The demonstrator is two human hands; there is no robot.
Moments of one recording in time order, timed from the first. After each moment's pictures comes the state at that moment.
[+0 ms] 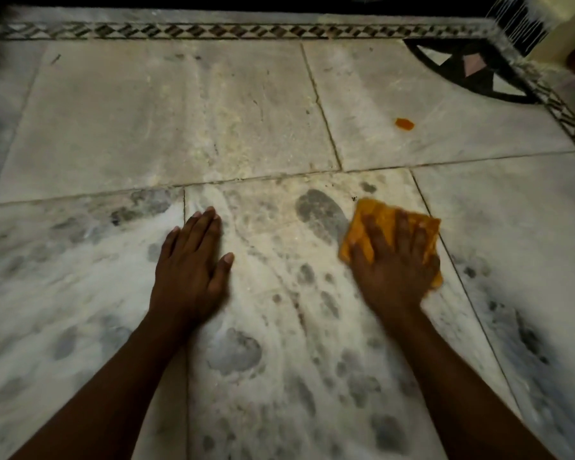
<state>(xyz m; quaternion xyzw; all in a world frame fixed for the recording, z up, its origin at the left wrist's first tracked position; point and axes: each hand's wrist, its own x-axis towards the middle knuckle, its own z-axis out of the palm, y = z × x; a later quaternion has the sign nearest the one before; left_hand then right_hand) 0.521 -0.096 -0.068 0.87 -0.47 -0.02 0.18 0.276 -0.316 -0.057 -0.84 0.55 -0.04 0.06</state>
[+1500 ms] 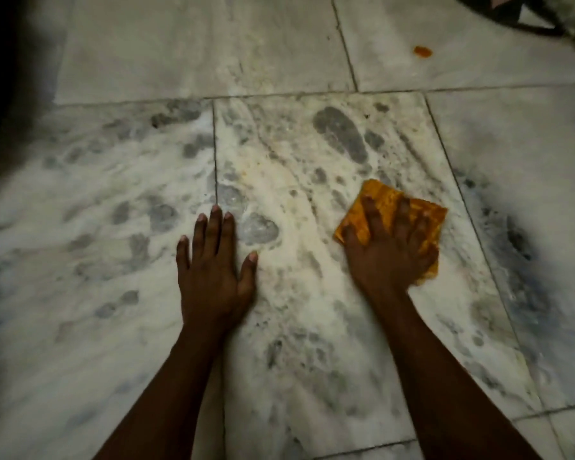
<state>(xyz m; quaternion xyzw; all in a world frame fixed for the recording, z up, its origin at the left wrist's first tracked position) 0.363 0.030 -0.060 0.92 -0.34 -0.02 0.17 0.206 -0.176 -0.057 -0.80 0.58 -0.04 0.11</state>
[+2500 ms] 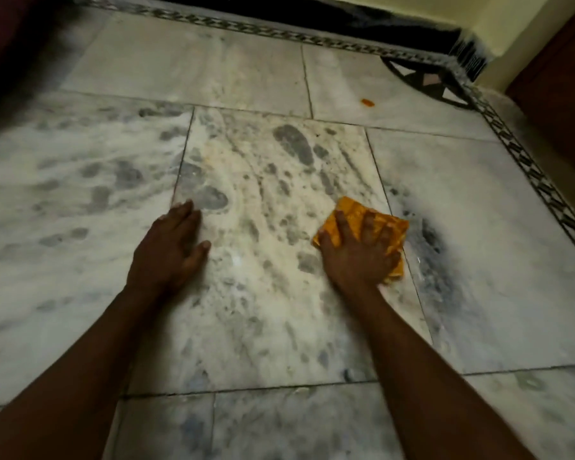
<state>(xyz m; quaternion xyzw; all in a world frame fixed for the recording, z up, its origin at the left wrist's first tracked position) 0.317 0.054 -0.073 0.88 -0.40 -0.02 0.25 0.109 -0.202 -0.059 -0.84 0.53 -0.02 0.12</state>
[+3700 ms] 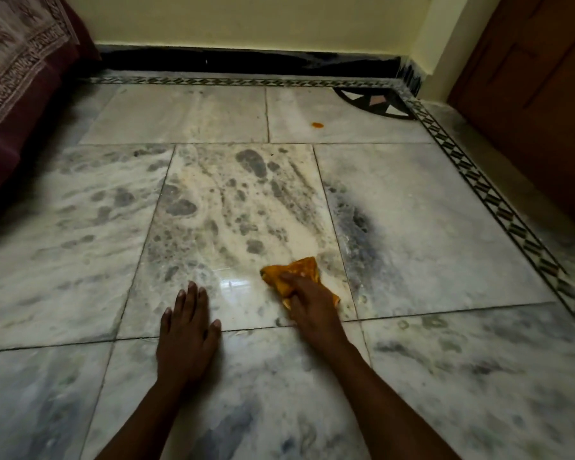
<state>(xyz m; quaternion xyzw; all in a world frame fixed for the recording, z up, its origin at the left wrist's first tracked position) 0.080 0.090 -0.074 0.92 -0.33 -0.08 0.18 -0.071 -0.126 -0.024 -0.84 0.24 -0.19 0.45</state>
